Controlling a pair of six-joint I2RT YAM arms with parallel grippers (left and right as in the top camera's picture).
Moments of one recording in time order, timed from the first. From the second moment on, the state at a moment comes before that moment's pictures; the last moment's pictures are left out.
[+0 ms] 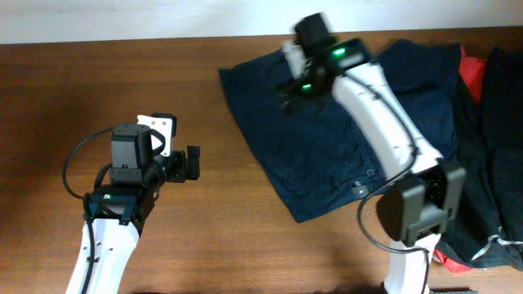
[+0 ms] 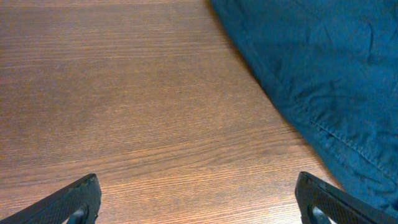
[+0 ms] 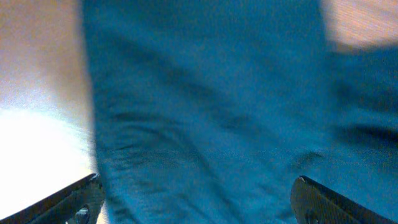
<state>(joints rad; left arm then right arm) -0.08 1.16 0.87 -0.51 0.10 -0.03 0.32 2.07 2.05 -1.20 -0.04 -0.01</state>
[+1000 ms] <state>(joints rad) -0.46 1.82 0.93 -0.48 0.50 -0.86 -0.25 2.01 2.06 -1.65 -0.08 0.05</state>
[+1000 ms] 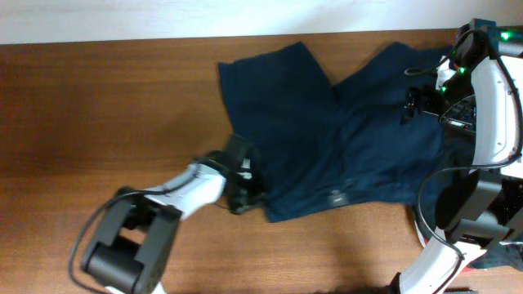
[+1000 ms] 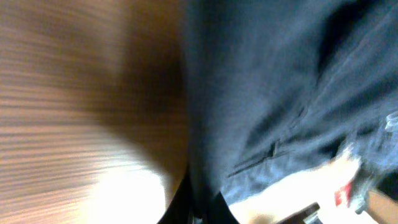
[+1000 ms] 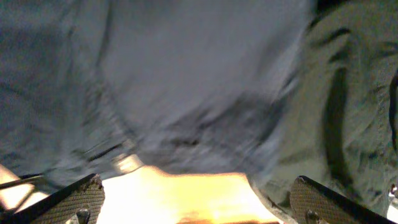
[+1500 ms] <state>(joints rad) 0.27 1.69 1.42 -1.20 0.15 -0.43 -0.23 2.01 2.06 -1.65 -0.22 0.05</state>
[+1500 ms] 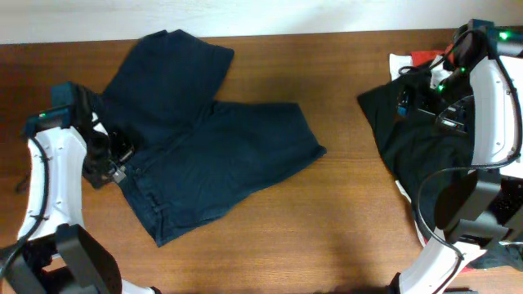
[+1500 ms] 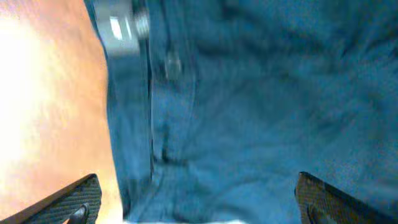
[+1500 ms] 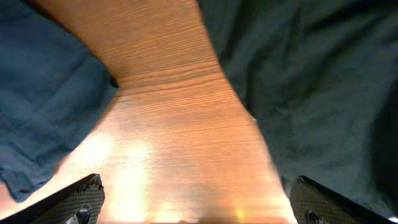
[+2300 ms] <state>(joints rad) 0.02 1.69 1.29 -1.21 0.15 -0.43 -0.06 1.97 1.31 -1.09 0.04 0.37</state>
